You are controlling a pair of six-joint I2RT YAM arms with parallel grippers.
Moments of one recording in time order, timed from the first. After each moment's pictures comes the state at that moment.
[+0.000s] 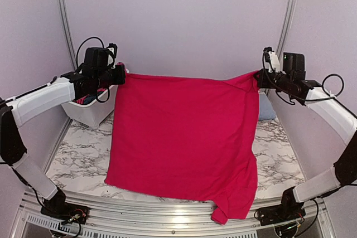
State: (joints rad) left arm -0.49 1.55 1.41 -0.19 -0.26 -0.24; right arm 0.15 1.31 1.28 -0.28 -0.19 0.11
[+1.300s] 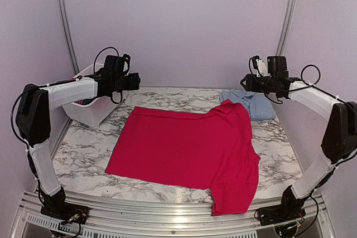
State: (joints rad) left arm -0.44 1.91 1.53 -0.11 -0.21 -0.25; right arm 0.14 1.61 1.34 -0.24 -0.18 0.13
